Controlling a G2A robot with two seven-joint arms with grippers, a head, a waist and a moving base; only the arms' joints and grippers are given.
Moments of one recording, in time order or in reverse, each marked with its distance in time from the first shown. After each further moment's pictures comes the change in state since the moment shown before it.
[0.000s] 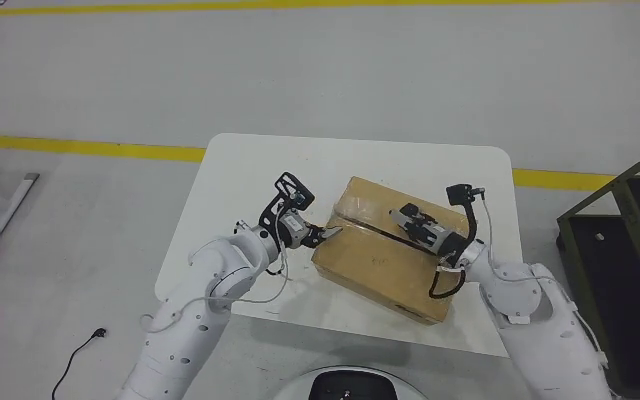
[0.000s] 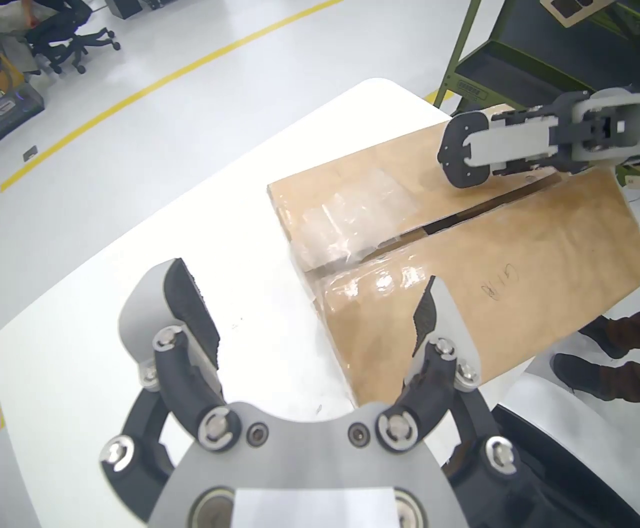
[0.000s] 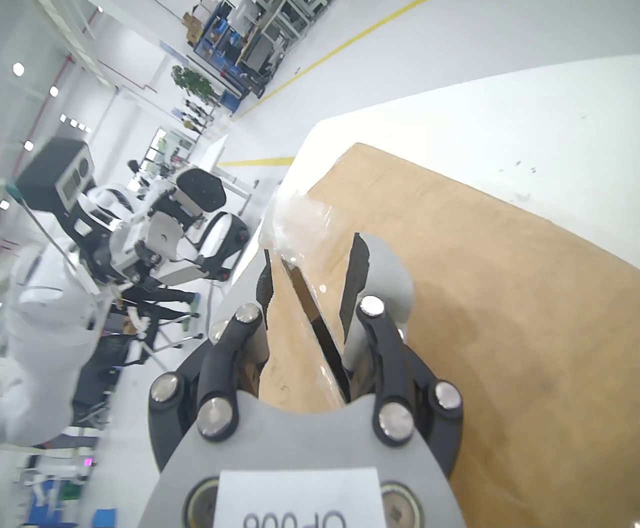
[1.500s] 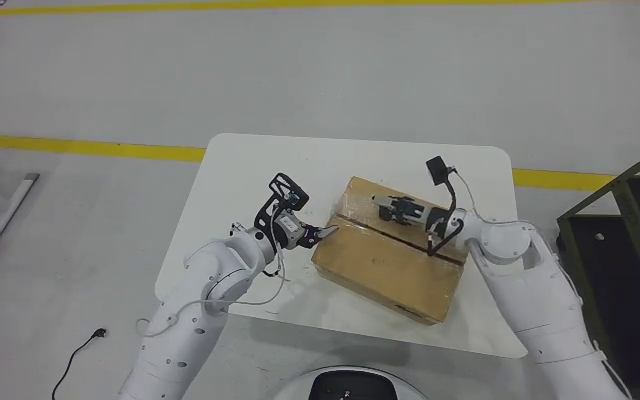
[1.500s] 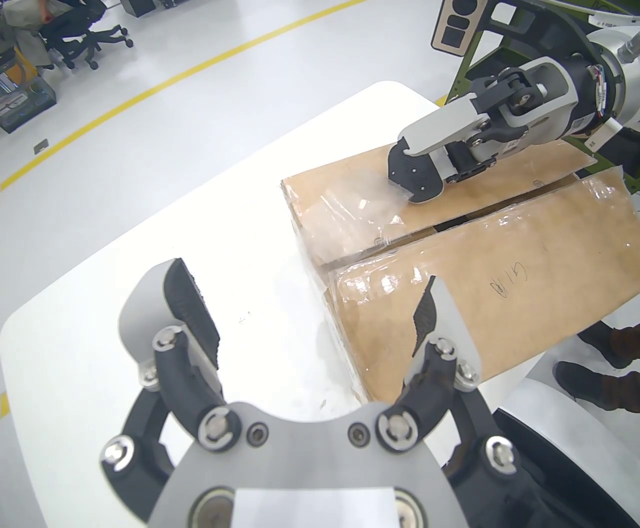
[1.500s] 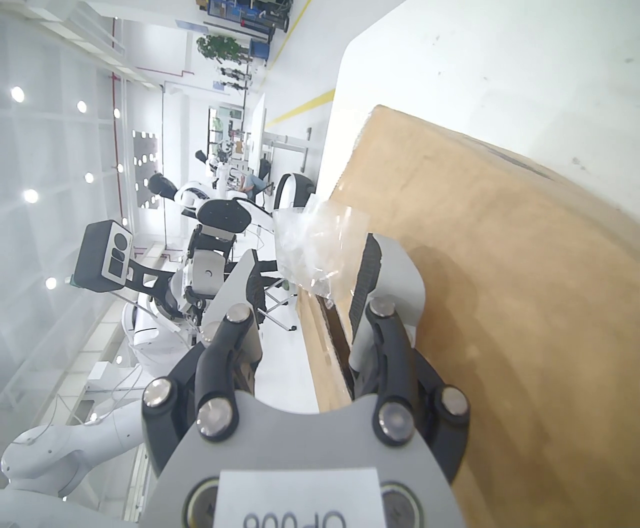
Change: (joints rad) left arm 0.011 0.002 -0.010 -0.008 -0.004 0.006 0.002; right arm 0.269 -0.026 -0.108 0.278 0.300 0.142 0.259
